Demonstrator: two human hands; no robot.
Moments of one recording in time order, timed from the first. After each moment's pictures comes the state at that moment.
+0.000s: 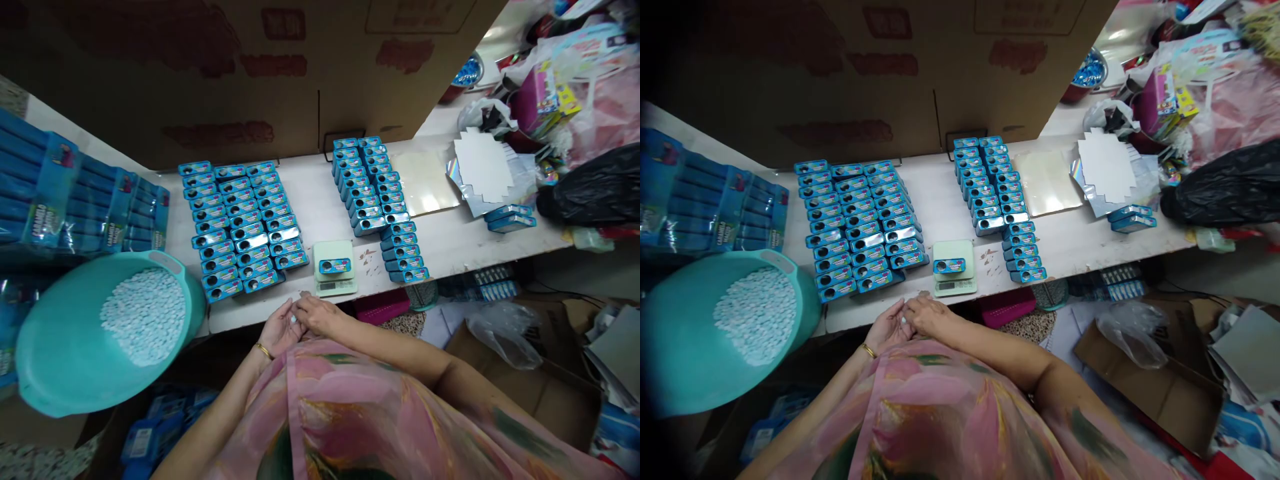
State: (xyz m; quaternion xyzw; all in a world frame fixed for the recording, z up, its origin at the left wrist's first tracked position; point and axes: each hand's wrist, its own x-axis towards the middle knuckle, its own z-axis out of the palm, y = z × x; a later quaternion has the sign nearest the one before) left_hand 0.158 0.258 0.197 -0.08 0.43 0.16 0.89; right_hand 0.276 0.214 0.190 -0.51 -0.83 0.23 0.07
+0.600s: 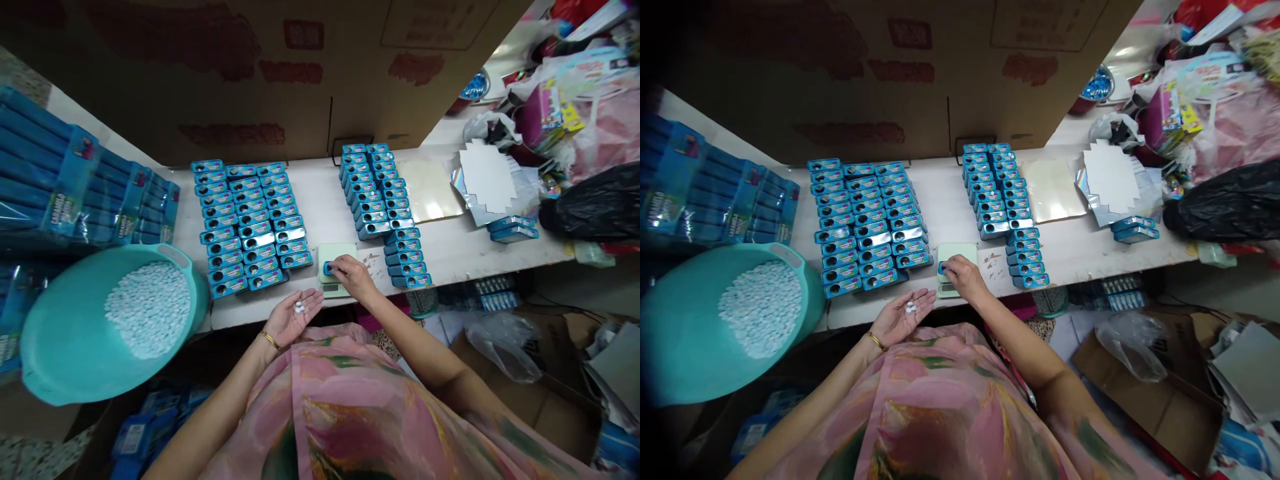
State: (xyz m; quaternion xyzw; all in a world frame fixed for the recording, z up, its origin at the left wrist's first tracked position) left_hand 0.167 0.266 0.197 -0.06 0.44 0.19 0.87; right_hand 0.356 0.247 0.196 -0.65 -0.63 0.25 0.34
